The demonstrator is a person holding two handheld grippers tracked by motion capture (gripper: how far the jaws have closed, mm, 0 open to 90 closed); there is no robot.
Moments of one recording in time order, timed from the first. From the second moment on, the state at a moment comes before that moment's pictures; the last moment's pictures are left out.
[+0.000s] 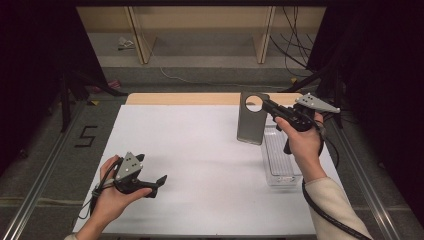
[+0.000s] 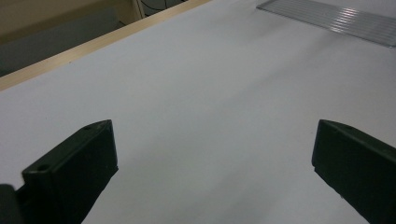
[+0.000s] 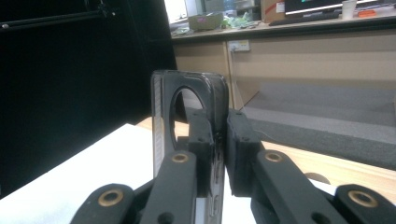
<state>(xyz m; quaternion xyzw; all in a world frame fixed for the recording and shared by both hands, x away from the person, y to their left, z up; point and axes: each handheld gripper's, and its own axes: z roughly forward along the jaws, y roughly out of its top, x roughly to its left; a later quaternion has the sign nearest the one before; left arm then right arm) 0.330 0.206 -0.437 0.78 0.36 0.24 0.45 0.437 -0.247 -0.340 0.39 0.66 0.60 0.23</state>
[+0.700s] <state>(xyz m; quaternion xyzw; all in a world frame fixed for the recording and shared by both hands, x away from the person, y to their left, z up) 0.330 0.207 -0.437 0.78 0.36 0.24 0.45 0.438 -0.261 -0.337 0.40 0.65 0.60 0.24</state>
